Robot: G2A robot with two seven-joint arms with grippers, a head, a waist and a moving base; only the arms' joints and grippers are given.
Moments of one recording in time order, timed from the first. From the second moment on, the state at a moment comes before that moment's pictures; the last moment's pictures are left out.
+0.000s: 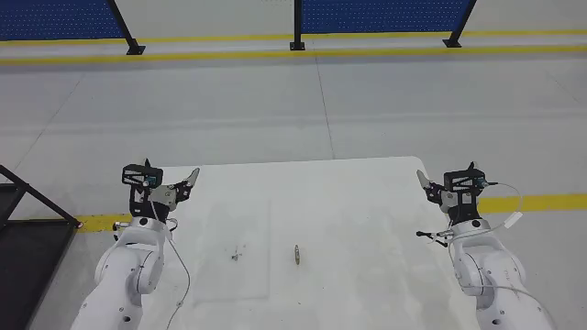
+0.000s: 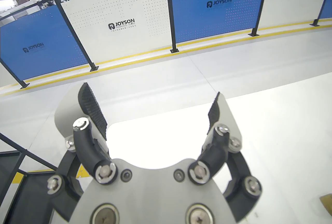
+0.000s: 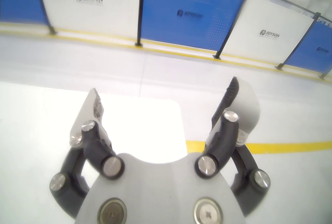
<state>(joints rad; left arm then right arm) 1.75 -1.15 -1.60 -1.81 1.36 -0.03 0.00 -1.73 -1.15 1.60 -1.80 -1.33 0.00 0.00</state>
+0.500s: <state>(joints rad) 2.08 -1.13 -1.56 -2.05 1.48 -0.37 -0.20 -1.73 -1.15 1.60 -1.80 -1.33 0.00 0.00</state>
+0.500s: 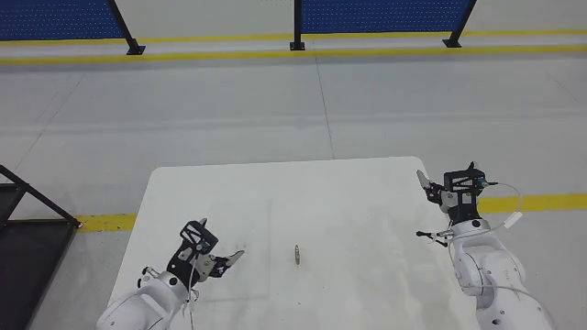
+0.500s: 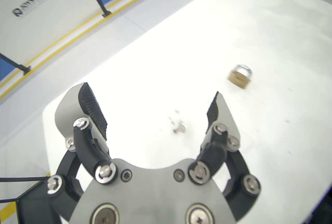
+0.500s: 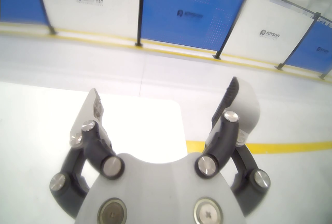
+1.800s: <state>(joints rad) 1.81 -1.19 -1.20 -1.91 1.60 0.07 -0.86 -1.73 -1.15 1.60 -1.80 -1.33 0.00 0.00</state>
